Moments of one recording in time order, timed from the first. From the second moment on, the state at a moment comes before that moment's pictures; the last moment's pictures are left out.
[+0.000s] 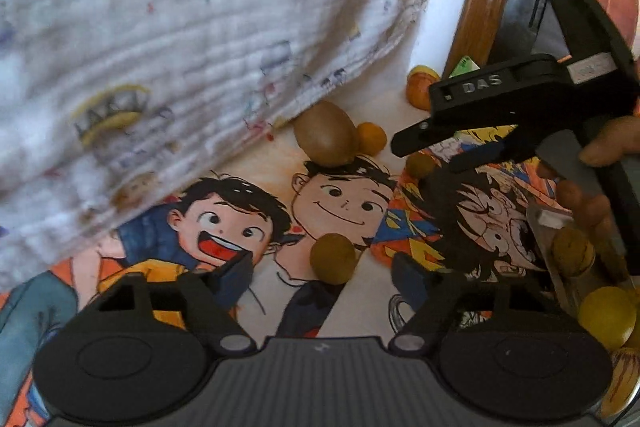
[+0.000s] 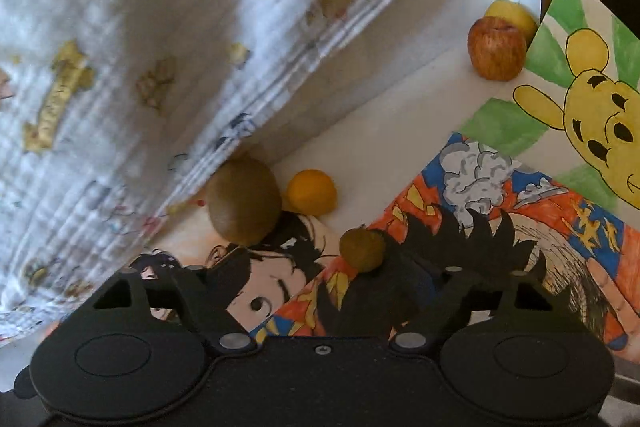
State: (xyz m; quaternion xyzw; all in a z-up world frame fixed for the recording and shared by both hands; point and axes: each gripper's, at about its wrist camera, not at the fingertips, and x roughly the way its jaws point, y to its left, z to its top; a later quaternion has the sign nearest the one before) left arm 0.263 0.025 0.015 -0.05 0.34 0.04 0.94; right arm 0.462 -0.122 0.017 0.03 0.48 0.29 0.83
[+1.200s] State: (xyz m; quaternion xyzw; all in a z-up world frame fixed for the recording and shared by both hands) left arm 0.259 0.023 0.013 -0.05 0.33 0.04 0.94; right arm 0.428 -0.117 0.005 0.02 0.47 0.31 0.82
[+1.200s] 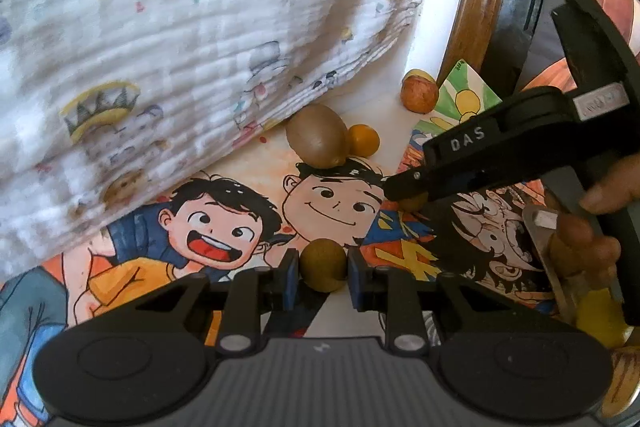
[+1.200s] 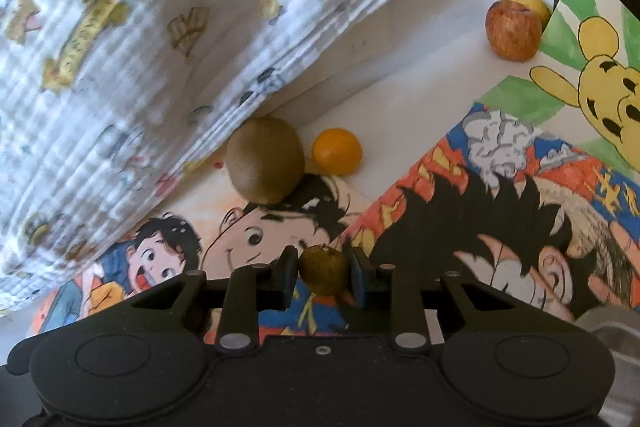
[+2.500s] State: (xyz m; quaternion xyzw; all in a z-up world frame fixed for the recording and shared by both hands) left arm 0.135 -0.126 0.042 -0.03 0.32 -0.12 0.94; right arm 0.212 -0.308 0.082 0.08 0.38 0.25 0.89
